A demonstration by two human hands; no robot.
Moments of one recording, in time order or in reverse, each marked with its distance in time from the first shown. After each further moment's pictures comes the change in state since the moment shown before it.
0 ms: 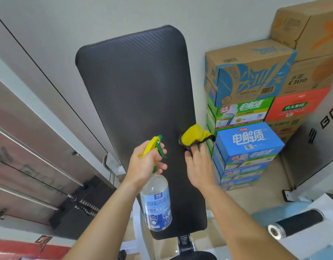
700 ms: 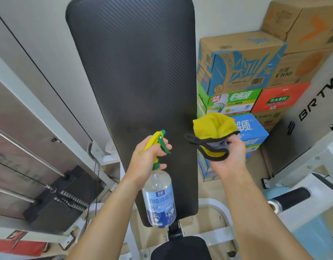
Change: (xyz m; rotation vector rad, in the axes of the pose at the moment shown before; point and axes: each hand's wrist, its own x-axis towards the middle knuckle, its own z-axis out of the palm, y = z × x) left_hand -0.008 -0.053 -0.009 -0.094 -0.136 -0.033; right_hand -0.015 0.001 -0.059 1.856 0.100 0.598
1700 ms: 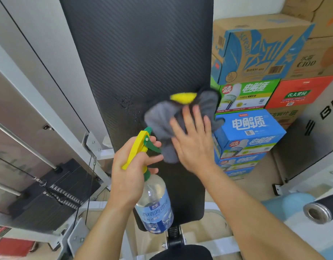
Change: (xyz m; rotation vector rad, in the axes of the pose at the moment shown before) left_hand -0.004 -0.084 -0.008 -0.144 0.190 0.306; right_hand 0.057 0.102 -0.074 -2.313 -0.343 -1.271
